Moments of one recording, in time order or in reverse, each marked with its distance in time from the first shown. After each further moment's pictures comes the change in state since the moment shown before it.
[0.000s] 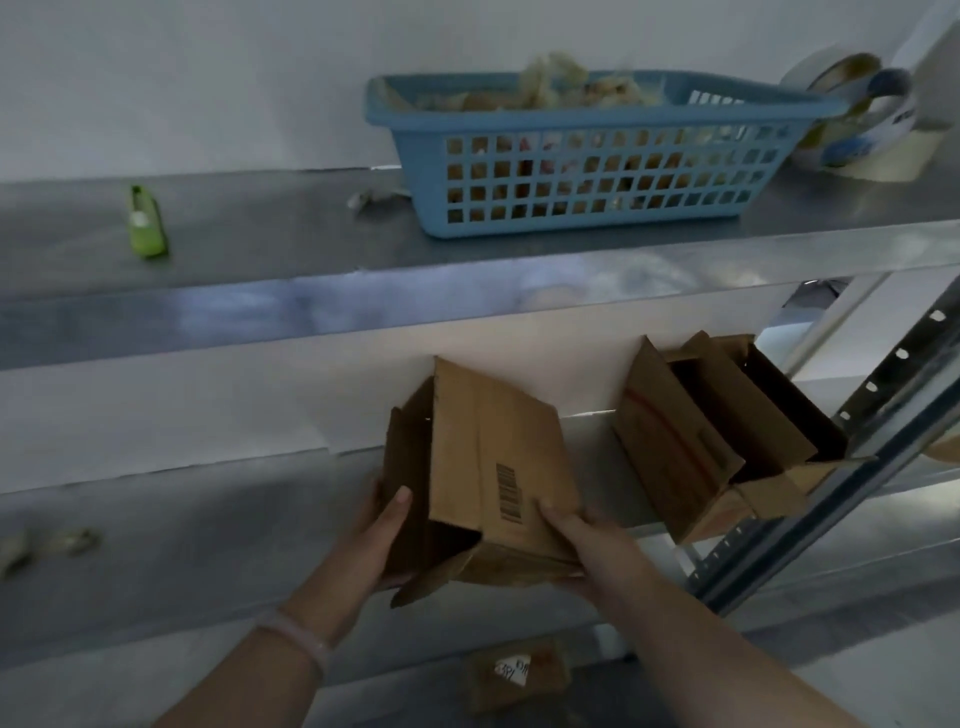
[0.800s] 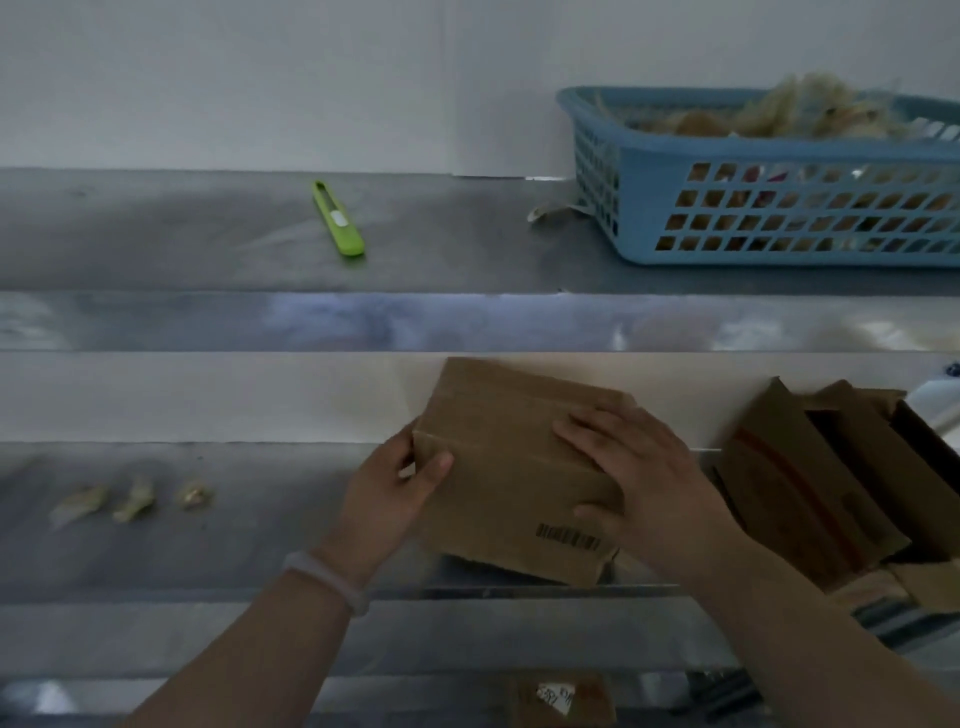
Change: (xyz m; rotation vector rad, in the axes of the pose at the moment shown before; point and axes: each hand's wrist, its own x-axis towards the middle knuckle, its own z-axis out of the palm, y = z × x) left_hand 0.012 0.044 -0.076 0.430 0.306 0.411; right_hand -0.006 -0.091 0.057 -1.435 0.001 -1.156
